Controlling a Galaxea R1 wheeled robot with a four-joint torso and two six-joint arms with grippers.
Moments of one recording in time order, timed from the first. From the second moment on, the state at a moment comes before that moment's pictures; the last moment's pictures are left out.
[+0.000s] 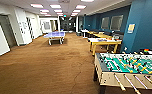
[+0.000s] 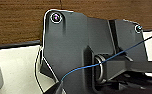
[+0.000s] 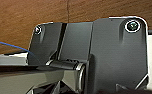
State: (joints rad) left arm 1.55 2.84 -2.51 0.04 -0.10 -0.08; right arm -1.53 2.94 -2.55 -0.31 0.09 0.22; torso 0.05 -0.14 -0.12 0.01
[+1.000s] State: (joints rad) left arm 1.56 2.84 -2.52 0.03 -0.09 -0.08; right arm -1.53 2.95 -2.55 -0.31 0.09 0.22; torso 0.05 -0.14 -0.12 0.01
